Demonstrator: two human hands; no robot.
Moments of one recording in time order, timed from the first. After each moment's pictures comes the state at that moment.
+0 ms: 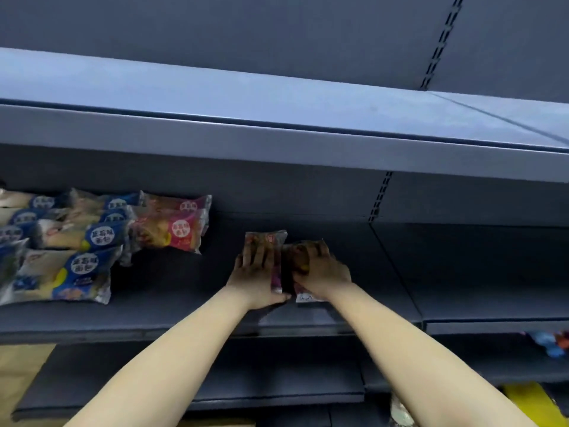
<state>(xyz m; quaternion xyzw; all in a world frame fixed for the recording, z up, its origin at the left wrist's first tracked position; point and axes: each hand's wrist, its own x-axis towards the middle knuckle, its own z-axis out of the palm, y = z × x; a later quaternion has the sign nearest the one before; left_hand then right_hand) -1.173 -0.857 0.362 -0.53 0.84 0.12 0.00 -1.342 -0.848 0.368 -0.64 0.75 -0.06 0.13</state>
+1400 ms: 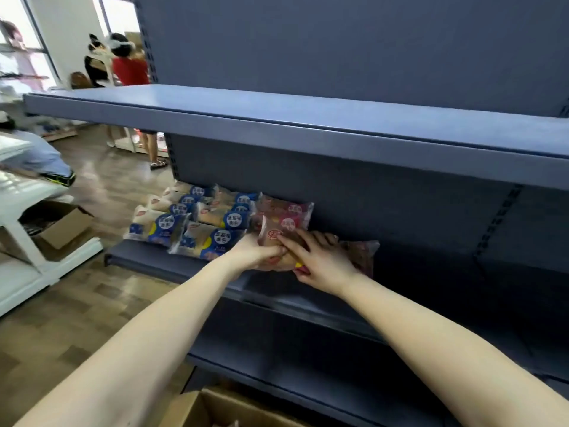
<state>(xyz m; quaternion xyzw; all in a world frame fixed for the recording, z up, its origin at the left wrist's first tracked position) -0.993 -0.813 0.427 -0.59 0.57 0.44 -0.36 -1.187 -0.831 0.411 -0.91 0.38 -0.12 -0.15</state>
